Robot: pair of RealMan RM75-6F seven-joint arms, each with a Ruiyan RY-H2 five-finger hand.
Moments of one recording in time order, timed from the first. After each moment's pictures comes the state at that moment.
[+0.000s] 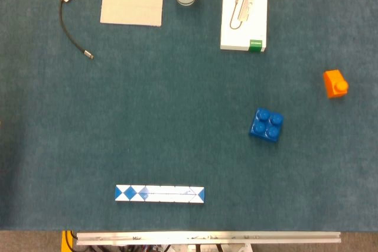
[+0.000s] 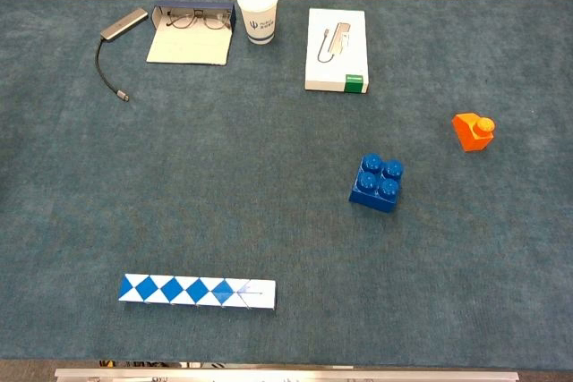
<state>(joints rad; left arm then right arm) -0.09 -1.14 -0.06 -1.59 1.45 1.48 0.13 0.12 -1.18 0.08 -1.55 -1.47 1.43 -0.10</state>
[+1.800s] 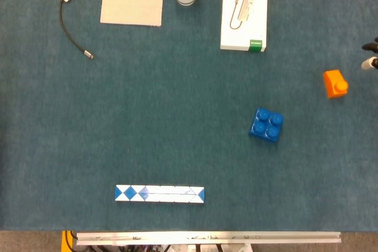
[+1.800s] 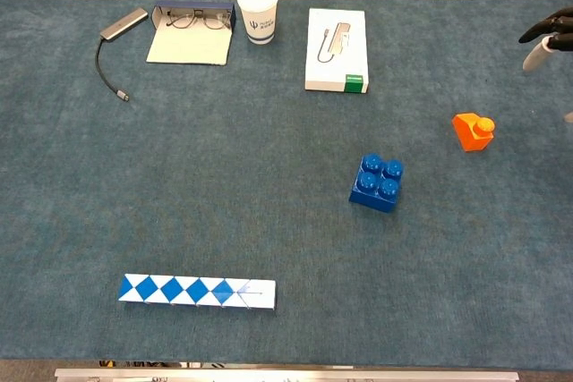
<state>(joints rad) -0.13 -1.20 -0.11 -1.44 1.32 1.39 0.15 0.45 -1.18 -0.06 -1.04 -1.87 1.33 0.35</state>
